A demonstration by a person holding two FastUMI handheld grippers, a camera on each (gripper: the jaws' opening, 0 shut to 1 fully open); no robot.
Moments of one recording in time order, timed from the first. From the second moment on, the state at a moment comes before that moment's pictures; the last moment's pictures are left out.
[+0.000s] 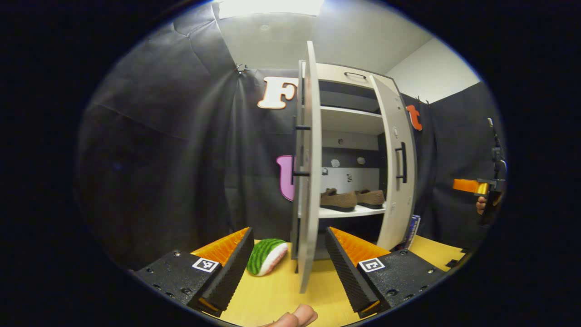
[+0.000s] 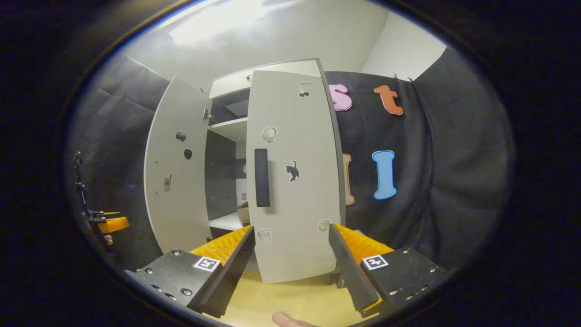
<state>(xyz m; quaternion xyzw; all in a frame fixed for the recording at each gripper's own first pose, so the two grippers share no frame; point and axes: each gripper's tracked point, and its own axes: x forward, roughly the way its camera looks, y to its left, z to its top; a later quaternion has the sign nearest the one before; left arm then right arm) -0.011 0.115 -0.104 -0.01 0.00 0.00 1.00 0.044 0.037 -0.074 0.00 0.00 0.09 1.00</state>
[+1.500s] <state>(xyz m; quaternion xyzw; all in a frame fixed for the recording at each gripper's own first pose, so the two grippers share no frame) 0.144 0.143 -0.017 -0.02 0.03 -0.06 1.00 -0.053 0.049 -0.097 -0.01 -0.05 0.07 1.00</state>
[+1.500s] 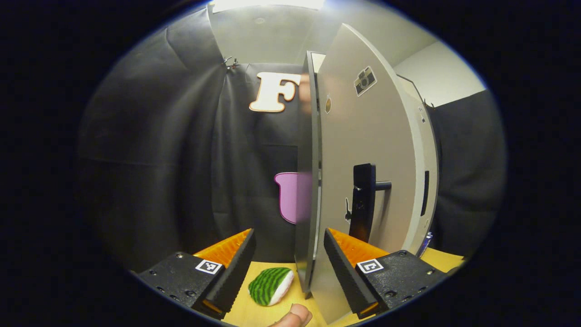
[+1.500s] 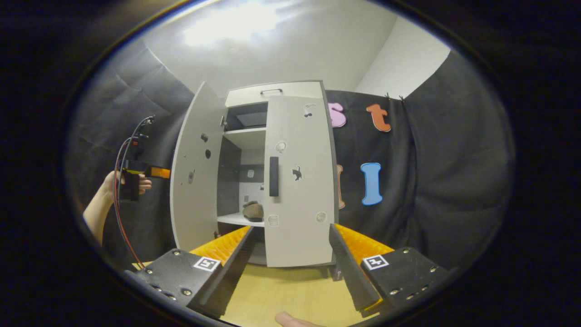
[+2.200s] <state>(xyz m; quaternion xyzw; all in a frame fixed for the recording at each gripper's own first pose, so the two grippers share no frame) 0.159 0.097 -0.021 -0.04 0.04 -0.09 0.99 -0.047 0.027 -0.104 0.01 -0.03 0.06 1.00</state>
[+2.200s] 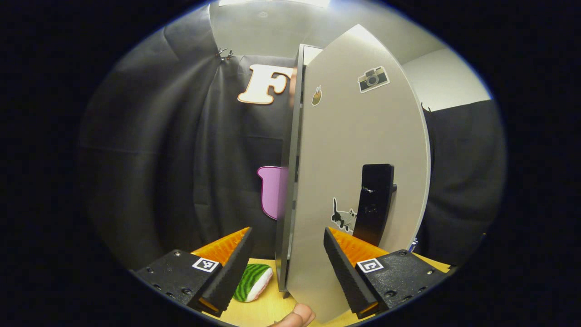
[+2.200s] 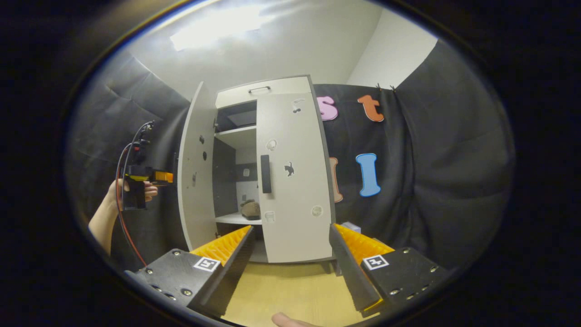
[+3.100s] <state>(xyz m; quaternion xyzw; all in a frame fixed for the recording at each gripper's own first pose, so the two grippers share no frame) 0.160 0.009 -0.042 -0.03 0.06 -0.11 0.99 -0.040 0.013 -0.106 -0.02 -0.04 0.02 1.00</state>
